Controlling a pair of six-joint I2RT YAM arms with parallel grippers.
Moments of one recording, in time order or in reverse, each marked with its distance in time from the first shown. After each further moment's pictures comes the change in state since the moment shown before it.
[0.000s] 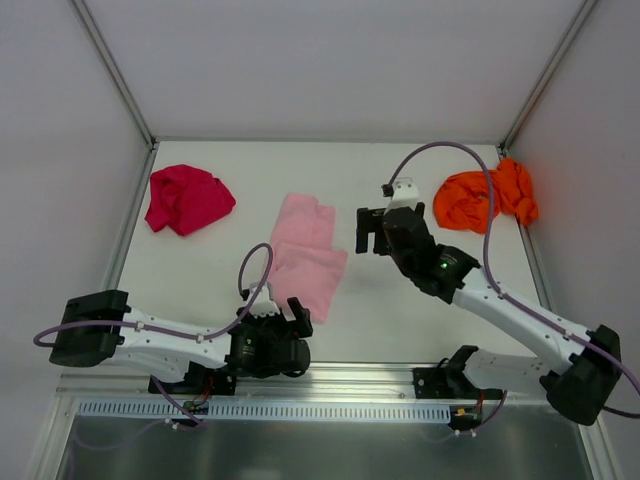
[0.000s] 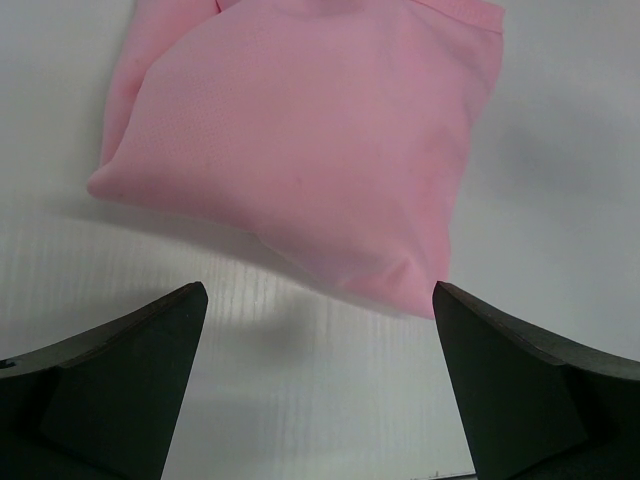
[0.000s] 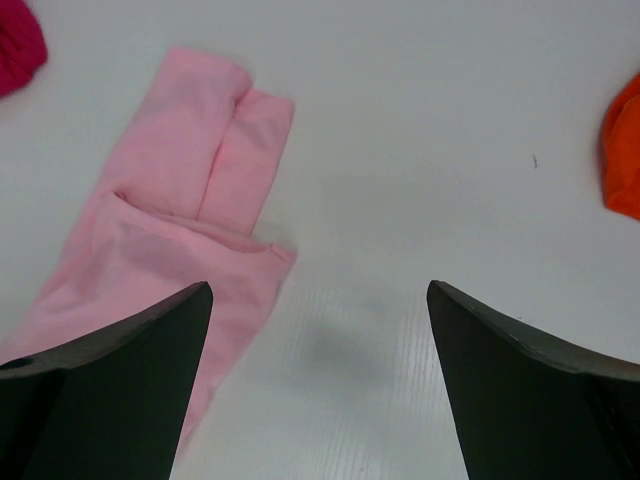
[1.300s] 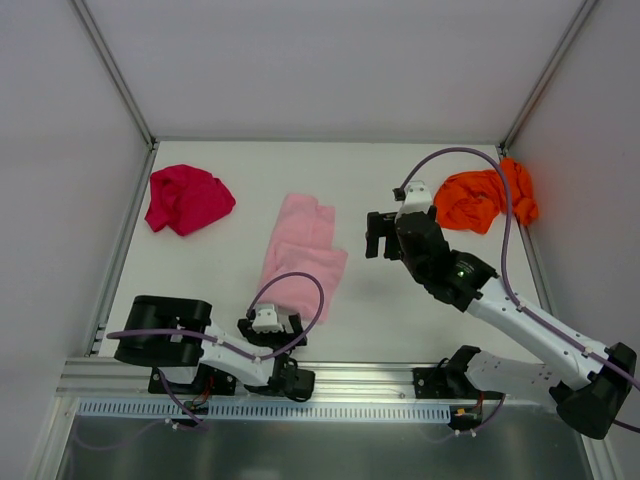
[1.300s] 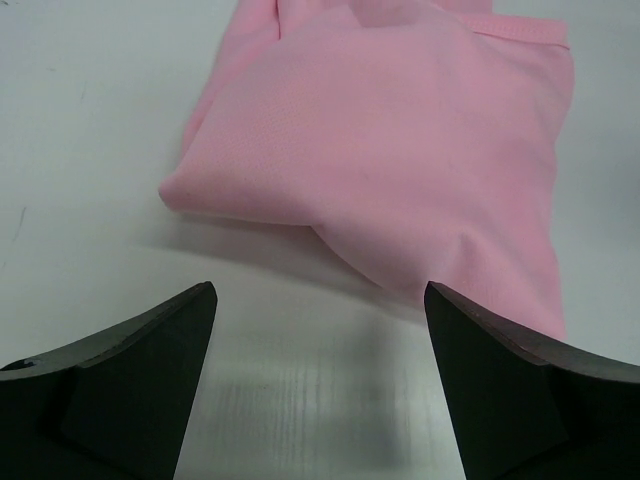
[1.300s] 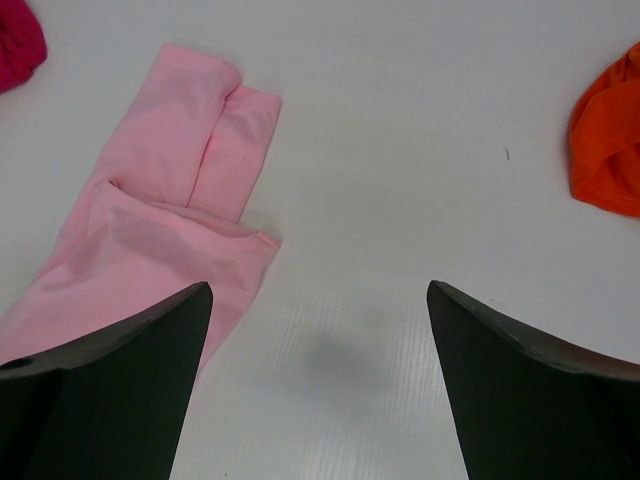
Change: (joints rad) left arm -0.125 0.434 0.053 -0.235 -0.248 -0.426; right arm 0.000 -0.145 0.009 -0.095 0.014 -0.018
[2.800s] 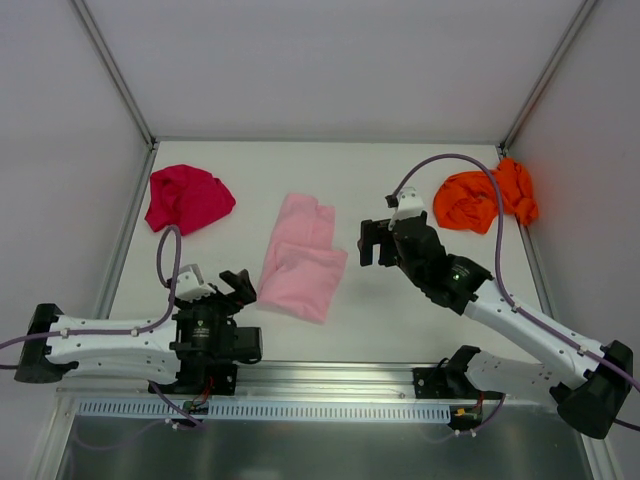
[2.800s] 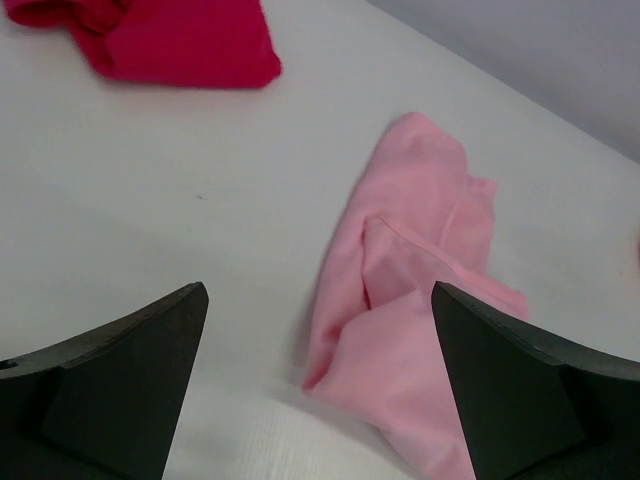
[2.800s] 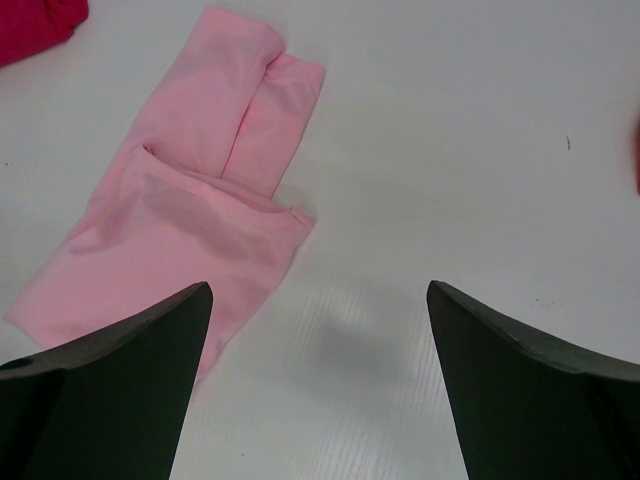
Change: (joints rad) left arm 0.176 -0.785 0.061 -0.652 -0.098 -0.012; right arm 0.009 -0.002 -0.056 0.049 -0.097 0.008
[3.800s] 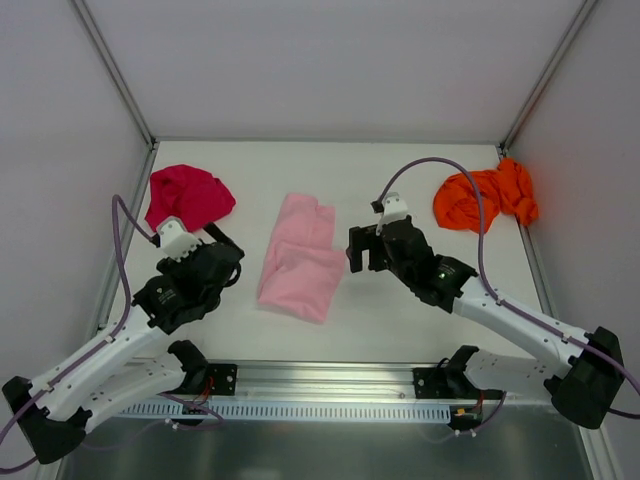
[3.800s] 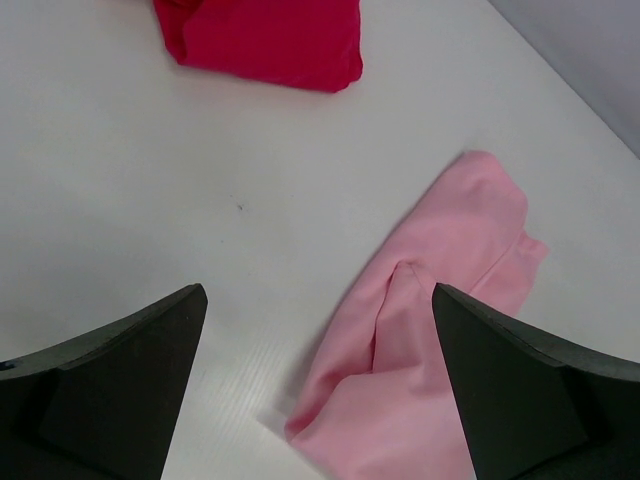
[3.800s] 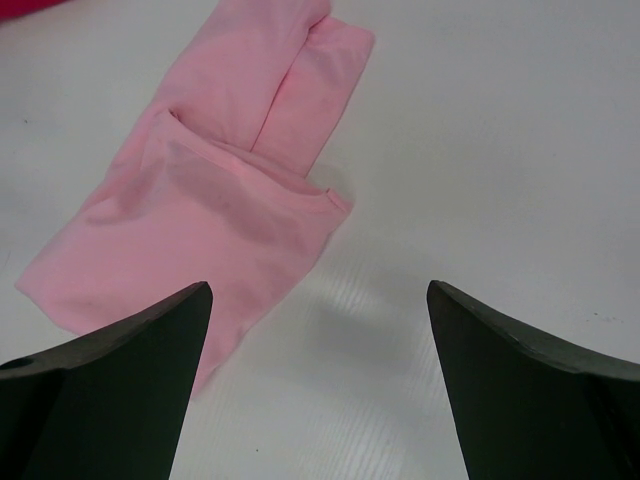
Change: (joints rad) left arm 0.705 -0.067 0.186 0.517 0.449 0.850; right arm 0.011 0.050 -0.045 0.080 -0.082 -0.003
